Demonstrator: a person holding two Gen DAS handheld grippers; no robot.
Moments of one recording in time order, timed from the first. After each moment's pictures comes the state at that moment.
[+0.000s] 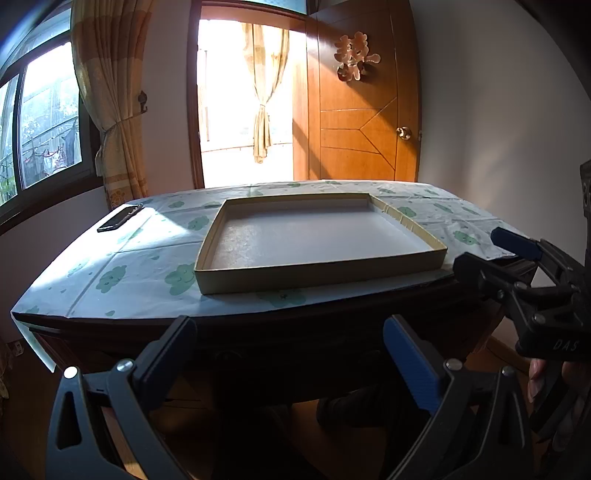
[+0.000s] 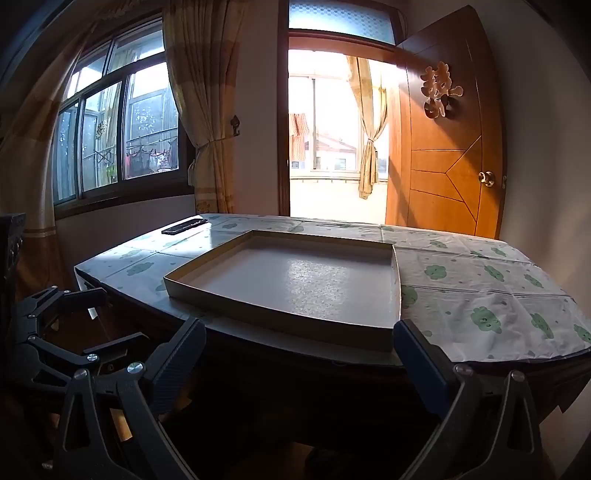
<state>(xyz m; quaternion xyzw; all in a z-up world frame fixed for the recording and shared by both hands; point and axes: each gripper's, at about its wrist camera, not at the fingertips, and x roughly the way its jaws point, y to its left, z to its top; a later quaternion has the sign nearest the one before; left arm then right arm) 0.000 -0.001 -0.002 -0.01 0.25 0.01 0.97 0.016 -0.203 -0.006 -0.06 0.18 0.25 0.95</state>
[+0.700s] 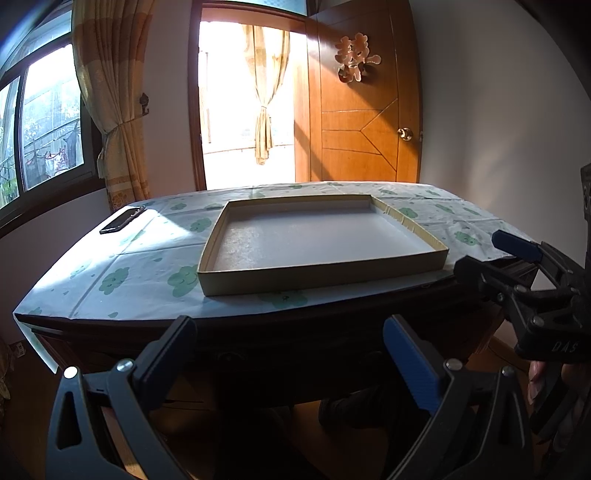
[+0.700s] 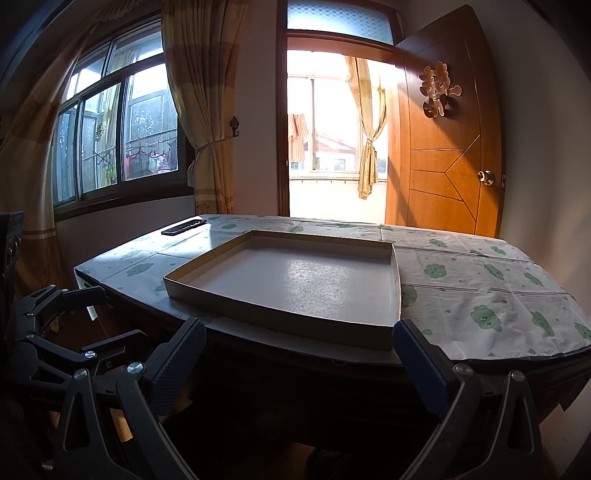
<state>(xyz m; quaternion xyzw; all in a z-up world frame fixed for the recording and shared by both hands) 0.000 0.001 0.001 0.00 0.25 0.01 0.97 0.017 -0.203 -0.007 -0.06 0.18 0.25 0.95</state>
